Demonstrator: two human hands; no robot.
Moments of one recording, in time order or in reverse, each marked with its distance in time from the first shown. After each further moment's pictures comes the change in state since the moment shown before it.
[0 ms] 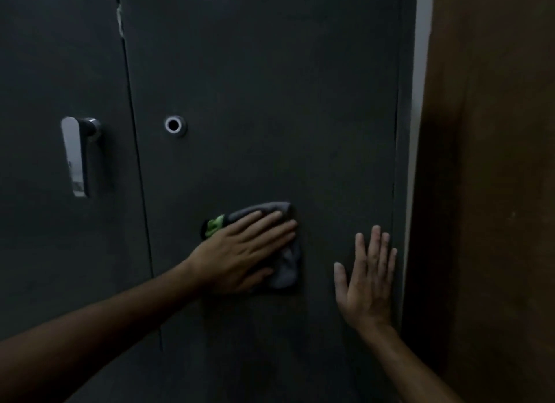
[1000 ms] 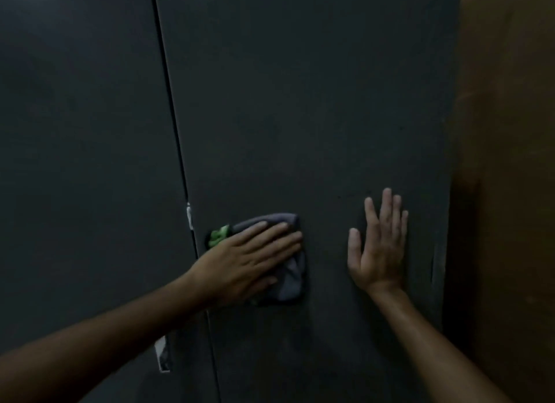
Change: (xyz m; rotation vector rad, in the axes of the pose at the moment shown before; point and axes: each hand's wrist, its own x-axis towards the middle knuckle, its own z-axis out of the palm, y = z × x) left_hand 0.078 -0.254 -0.125 0.047 -0.086 0.062; right_hand 0.329 -0.111 -0.047 0.067 0.125 0.008
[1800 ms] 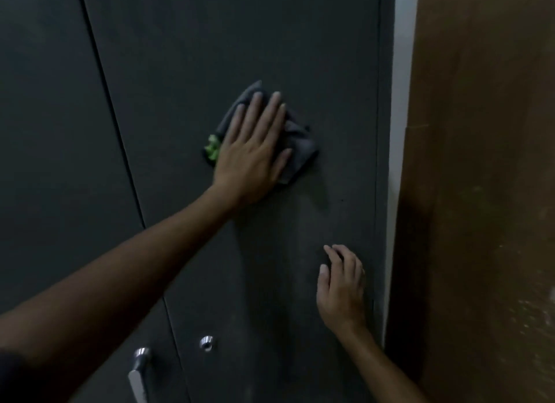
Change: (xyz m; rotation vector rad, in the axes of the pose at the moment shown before) left_hand 0.243 -0.154 -0.100 -0.055 0.193 -0.568; right_hand 0.060 -0.024 -0.078 0.069 -0.273 0.256
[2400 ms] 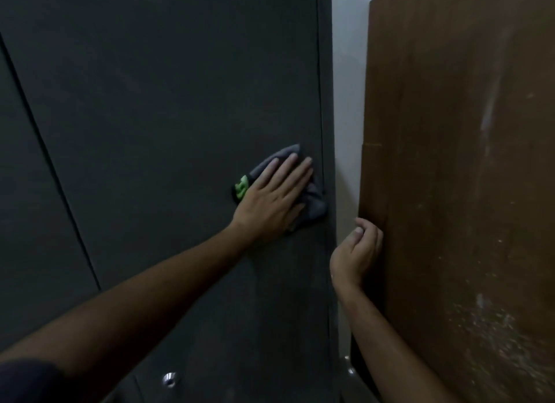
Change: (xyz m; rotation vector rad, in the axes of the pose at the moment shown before) left_hand 0.054 0.084 0.029 0.002 -0.074 0.310; right_hand 0.150 0.014 -0.091 0.421 0.370 0.622
